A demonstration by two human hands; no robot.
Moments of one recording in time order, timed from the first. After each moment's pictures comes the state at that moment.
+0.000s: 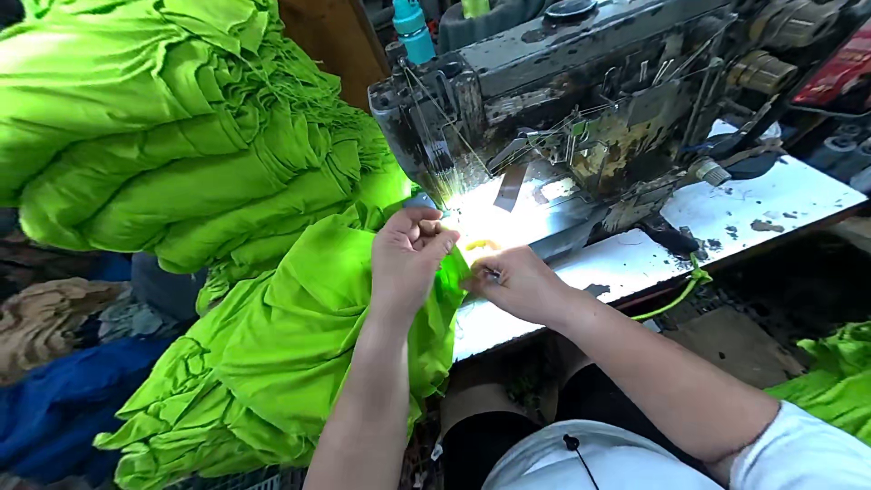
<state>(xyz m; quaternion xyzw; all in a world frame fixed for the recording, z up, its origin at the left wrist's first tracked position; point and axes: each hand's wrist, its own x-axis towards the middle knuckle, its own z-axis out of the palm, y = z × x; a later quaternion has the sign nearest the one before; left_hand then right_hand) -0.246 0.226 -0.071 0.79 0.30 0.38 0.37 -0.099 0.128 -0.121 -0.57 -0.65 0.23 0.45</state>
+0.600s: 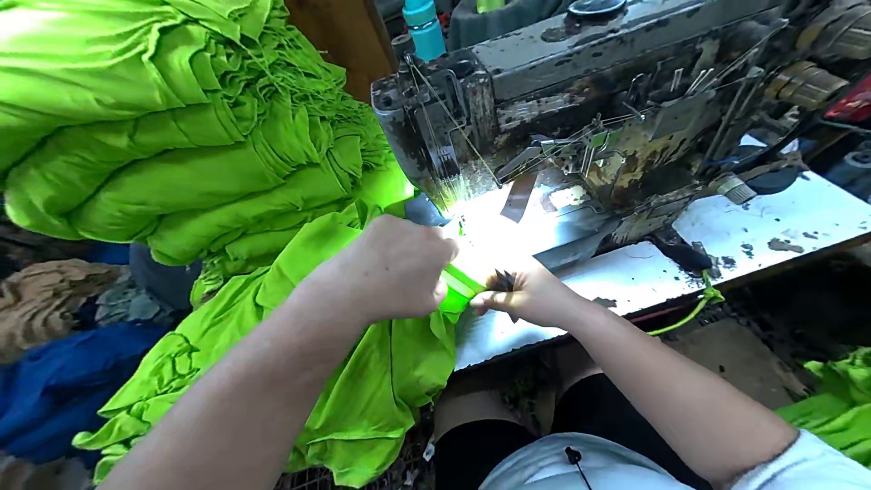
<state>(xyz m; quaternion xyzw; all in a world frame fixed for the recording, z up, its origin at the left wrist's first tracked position) -0.244 0.249 -0.010 0.99 0.09 -0.07 -0.12 -0.076 0.139 -0.139 -0.52 -0.57 0.43 0.46</state>
